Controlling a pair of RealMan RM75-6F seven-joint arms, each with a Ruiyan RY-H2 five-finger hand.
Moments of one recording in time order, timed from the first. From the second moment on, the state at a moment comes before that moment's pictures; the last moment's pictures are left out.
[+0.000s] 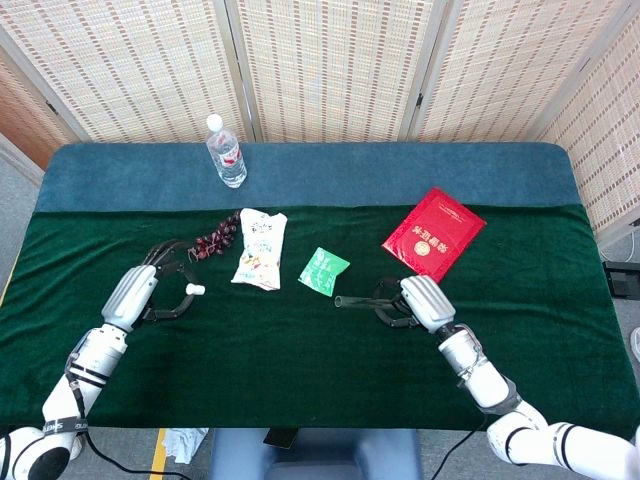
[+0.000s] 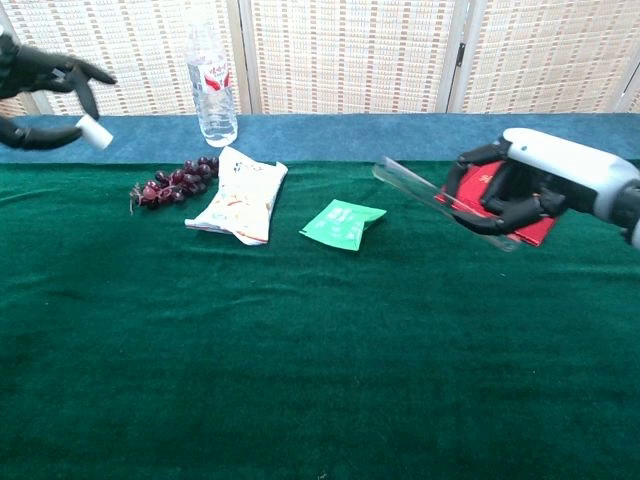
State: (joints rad) left arm -0.50 -1.17 -0.23 -1.78 1.34 1.07 -0.27; right arm 0.57 -1.52 0.15 -1.42 -1.45 1.05 0.29
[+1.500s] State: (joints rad) left arm -0.64 -1.35 -0.26 -1.84 1.36 1.13 -0.18; right arm 0.69 -1.69 0.25 -1.46 -1.35 1.03 0.24
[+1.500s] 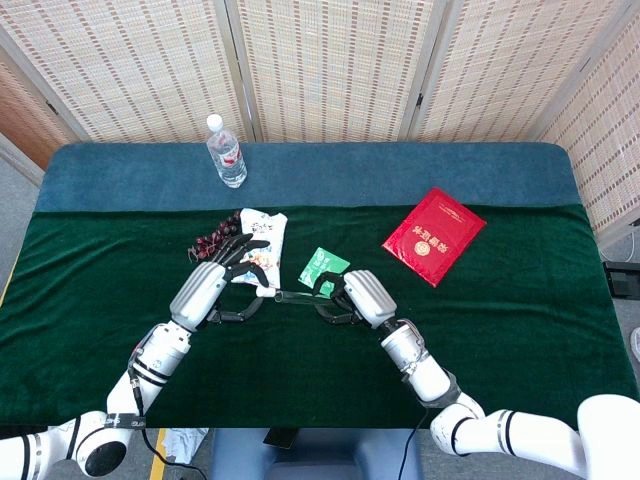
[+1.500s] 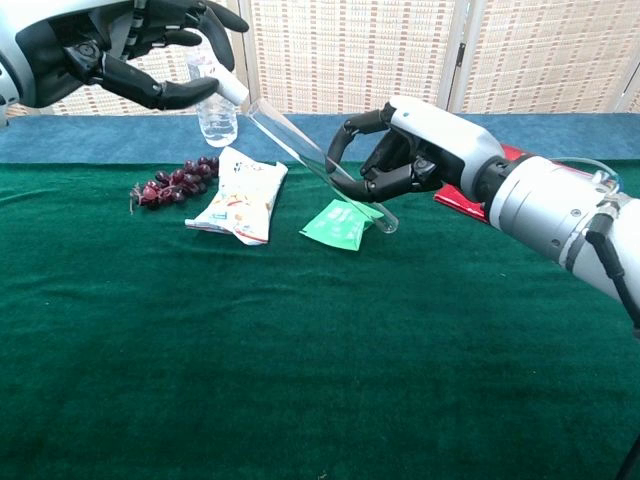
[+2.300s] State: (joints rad) left arm -0.65 -1.35 -0.26 -1.85 1.35 1.13 -0.18; right arm 0.72 -1.71 0.26 -1.45 -1.34 1.02 0.24
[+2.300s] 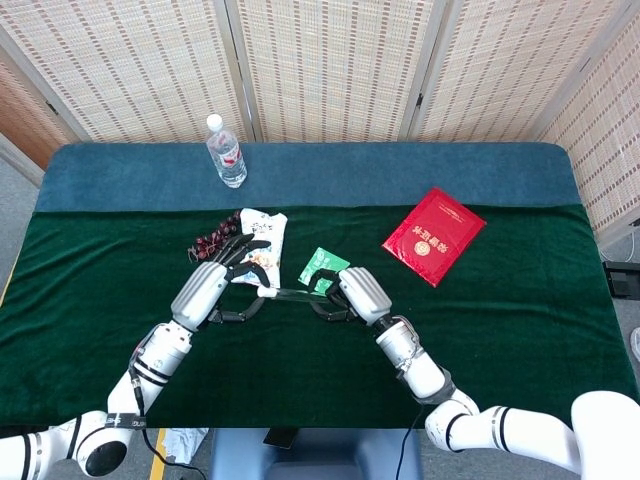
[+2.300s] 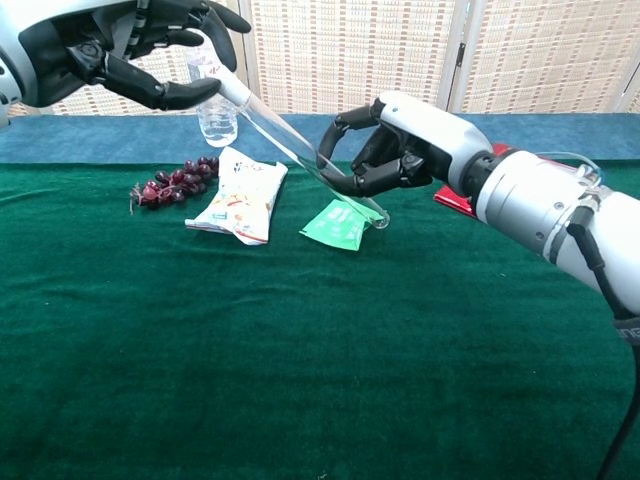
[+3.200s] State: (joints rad) left arm -0.66 -1.37 -0.25 -1.83 1.35 1.13 -0.19; right arm 0.74 -1.74 0.28 -1.45 -1.34 1.04 0.25
